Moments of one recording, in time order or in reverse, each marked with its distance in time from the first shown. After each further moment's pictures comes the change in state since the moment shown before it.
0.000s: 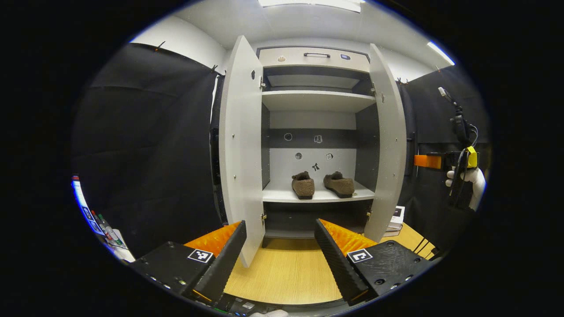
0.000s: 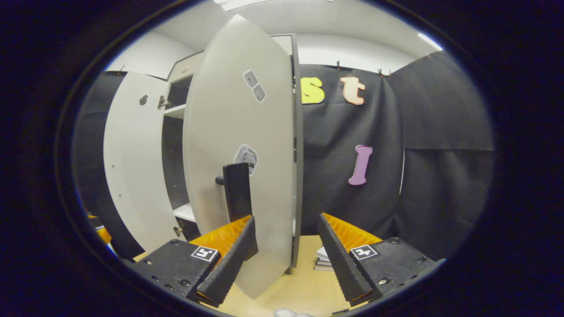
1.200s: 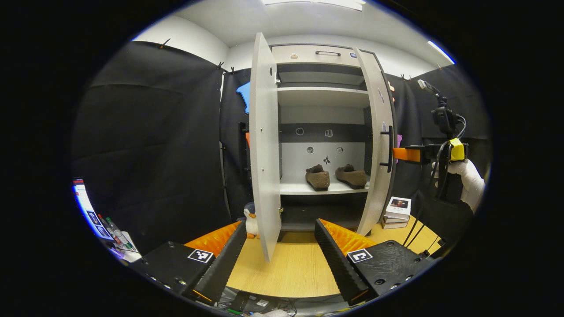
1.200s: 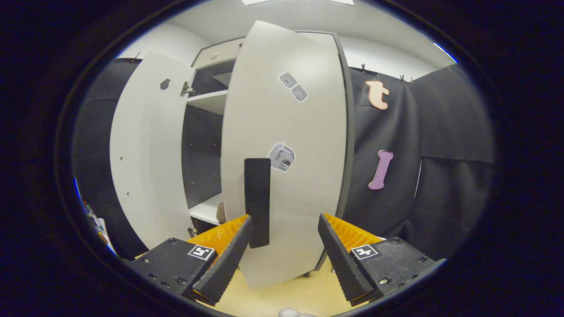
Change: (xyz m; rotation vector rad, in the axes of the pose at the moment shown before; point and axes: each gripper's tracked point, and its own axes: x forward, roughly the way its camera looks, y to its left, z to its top) left arm -0.021 0.059 -0.011 0.020 0.042 0.031; right arm 0.019 0.090 -0.011 -0.054 0.017 0.043
